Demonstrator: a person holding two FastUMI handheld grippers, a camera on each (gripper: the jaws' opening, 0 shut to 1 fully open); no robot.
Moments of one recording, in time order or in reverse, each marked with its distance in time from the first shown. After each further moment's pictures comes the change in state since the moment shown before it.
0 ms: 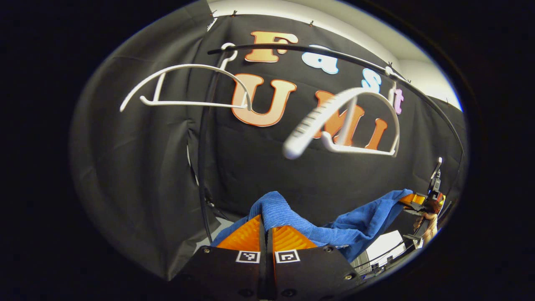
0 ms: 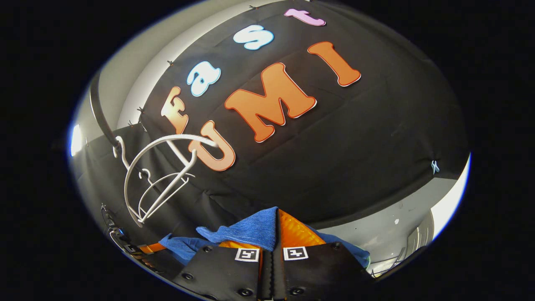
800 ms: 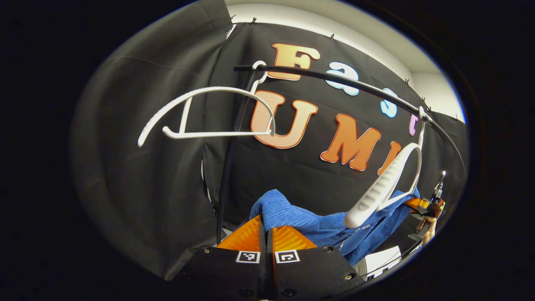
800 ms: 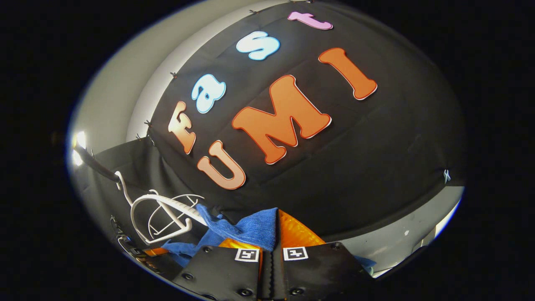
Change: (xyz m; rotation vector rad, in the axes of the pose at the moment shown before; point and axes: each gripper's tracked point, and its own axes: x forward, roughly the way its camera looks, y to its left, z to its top) left arm 0.003 0.069 0.062 -0.075 -0.089 0.100; right arm 0.035 0.005 0.082 0.028 -0.060 0.089
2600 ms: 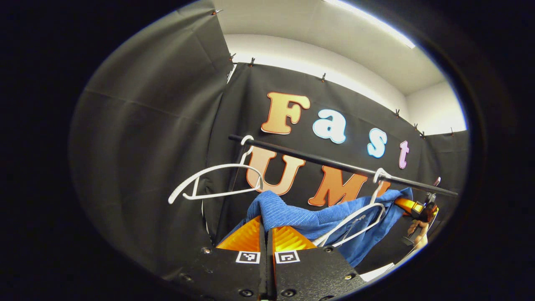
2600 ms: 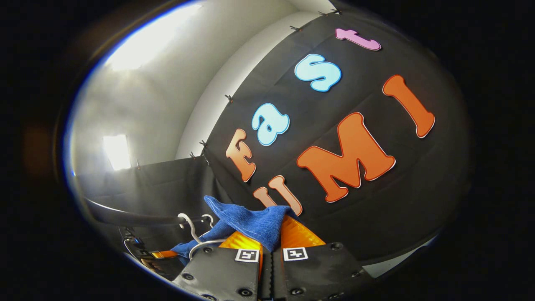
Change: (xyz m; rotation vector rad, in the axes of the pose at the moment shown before) left arm -0.096 -0.049 0.123 -0.017 -0.331 -0.001; right arm -0.012 0.133 0.112 -0.097 -0.118 0.381
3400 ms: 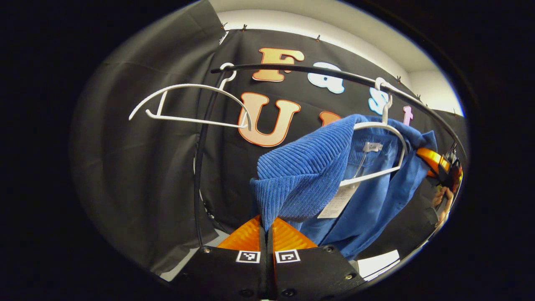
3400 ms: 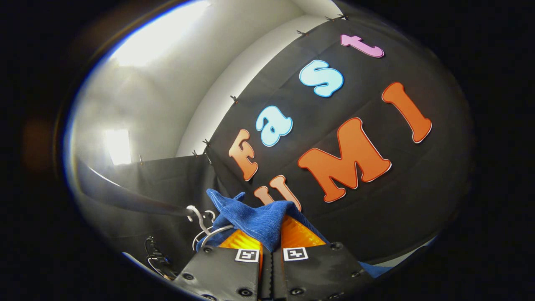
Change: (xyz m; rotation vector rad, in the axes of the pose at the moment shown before) left arm 0.017 -0.049 -0.170 0.001 0.249 0.009; right arm -0.031 0.006 -0.005 -0.036 -0.045 -0.007
